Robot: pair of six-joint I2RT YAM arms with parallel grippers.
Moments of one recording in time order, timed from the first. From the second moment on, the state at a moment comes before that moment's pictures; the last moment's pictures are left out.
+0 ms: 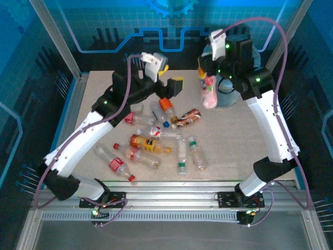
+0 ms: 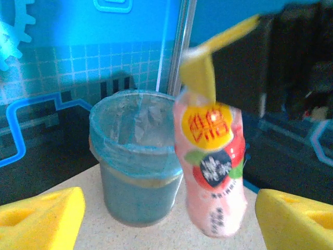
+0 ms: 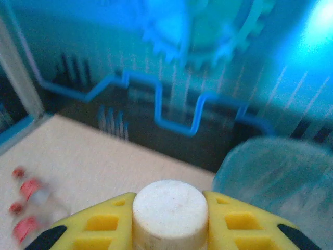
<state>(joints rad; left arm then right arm) -0.61 1.52 1.70 -0.25 0.18 -0.16 0.41 1.65 2.25 -0.84 0.09 -0.06</state>
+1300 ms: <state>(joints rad) -0.61 1.76 1.87 -0.25 0.16 -0.20 0.28 2.25 2.72 -0.65 0.37 -0.23</state>
